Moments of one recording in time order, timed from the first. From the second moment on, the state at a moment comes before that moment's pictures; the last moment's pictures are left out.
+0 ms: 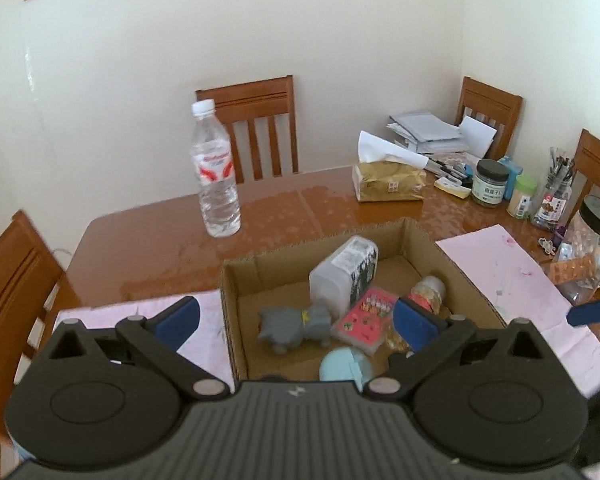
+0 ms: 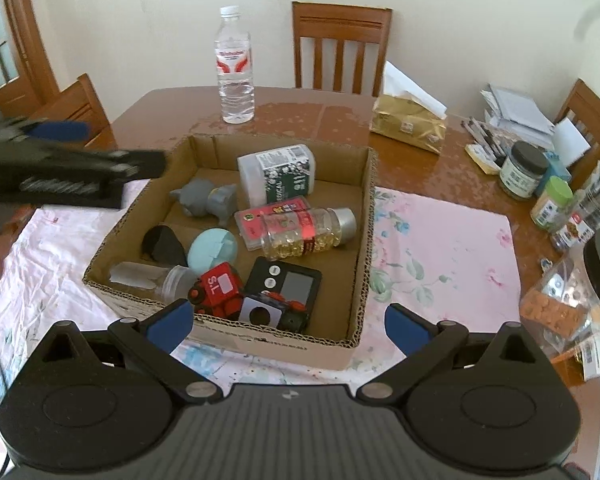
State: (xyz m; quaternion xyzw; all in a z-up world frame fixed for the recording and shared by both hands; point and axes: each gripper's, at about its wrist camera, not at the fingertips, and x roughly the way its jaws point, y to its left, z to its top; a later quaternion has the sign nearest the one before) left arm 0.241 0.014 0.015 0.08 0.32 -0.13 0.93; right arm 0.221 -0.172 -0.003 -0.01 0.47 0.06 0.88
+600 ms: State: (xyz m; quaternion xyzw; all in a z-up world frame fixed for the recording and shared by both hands) left arm 0.177 0.026 0.010 0.04 0.45 -0.01 0.89; right arm 0.190 -0.160 0.010 0.02 0.49 -0.02 0.87
